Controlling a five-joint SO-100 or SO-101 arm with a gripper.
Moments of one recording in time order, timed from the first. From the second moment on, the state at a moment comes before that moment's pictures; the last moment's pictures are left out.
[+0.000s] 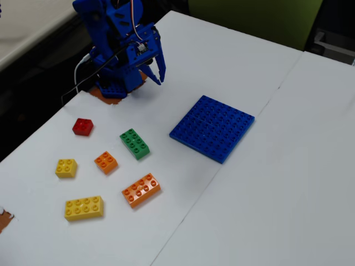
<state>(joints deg) 12.4 132.0 101.5 80.7 -66.1</state>
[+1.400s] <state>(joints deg) 50.8 89.6 81.6 77.2 -127.1</state>
